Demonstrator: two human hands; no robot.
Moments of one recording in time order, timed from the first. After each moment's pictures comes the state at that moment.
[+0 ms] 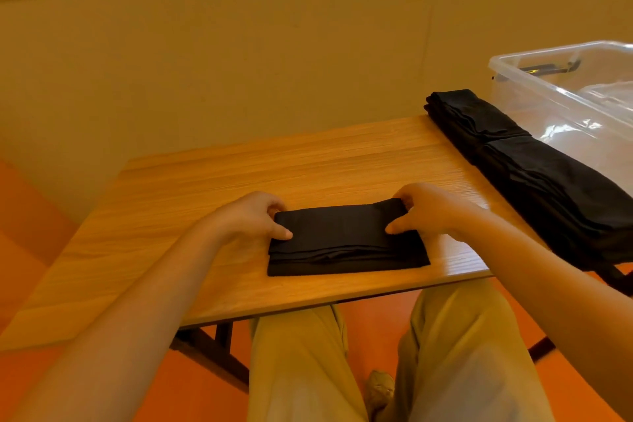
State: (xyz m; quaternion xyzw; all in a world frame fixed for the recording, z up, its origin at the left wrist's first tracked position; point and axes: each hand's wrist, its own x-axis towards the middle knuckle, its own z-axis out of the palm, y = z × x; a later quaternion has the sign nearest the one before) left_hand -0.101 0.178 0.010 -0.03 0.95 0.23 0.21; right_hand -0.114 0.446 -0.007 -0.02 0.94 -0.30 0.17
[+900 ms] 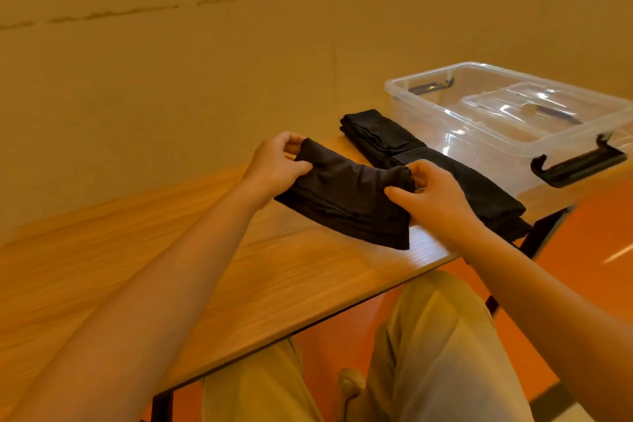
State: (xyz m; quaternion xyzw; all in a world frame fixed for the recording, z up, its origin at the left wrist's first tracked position) left_hand -0.172 0.316 0.051 0.13 0.86 0.49 0.00; right_hand -0.078 0.533 0.013 0.08 0.86 -0.47 -0.15
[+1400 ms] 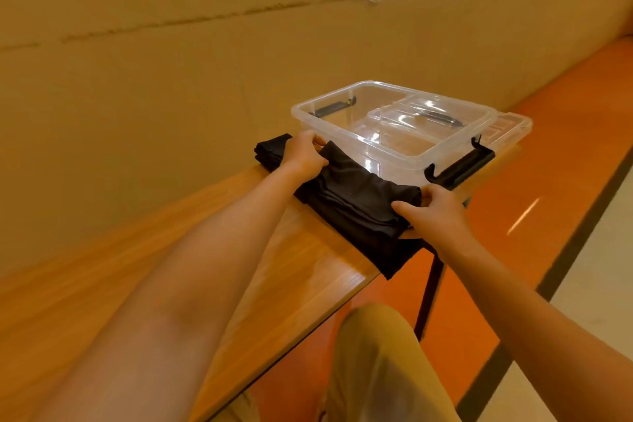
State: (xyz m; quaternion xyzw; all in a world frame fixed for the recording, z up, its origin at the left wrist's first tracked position) left_hand -0.231 0.509 0.050 0.25 0.89 0.39 0.04; right_hand -0.044 0.632 -0.002 0.27 0.76 -0.56 -0.22
